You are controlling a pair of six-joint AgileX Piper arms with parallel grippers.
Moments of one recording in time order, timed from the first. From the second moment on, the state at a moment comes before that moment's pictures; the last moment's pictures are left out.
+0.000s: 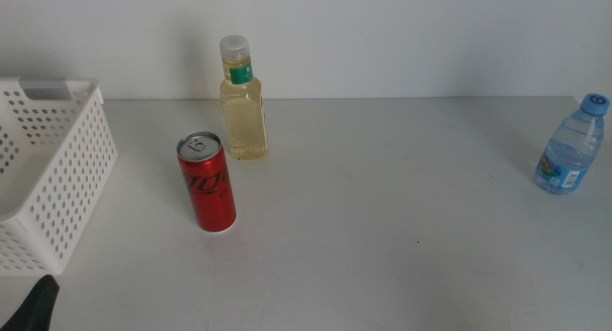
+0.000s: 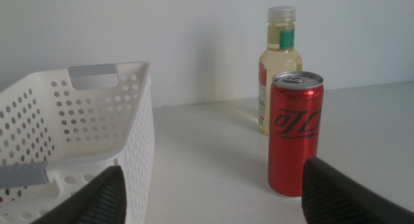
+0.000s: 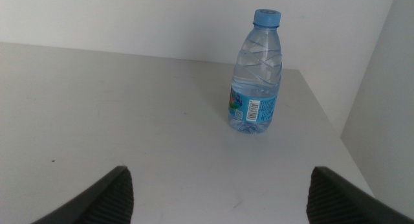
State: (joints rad) left arm -0.13 -0.01 0.03 0.17 0.09 -0.15; right arm -0.02 -0.01 0.03 -0.01 0.21 -0.07
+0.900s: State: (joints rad) left arm -0.24 1.14 0.03 0.17 -0.85 -0.15; right arm -0.02 -0.01 0.03 -0.01 0.21 -0.07
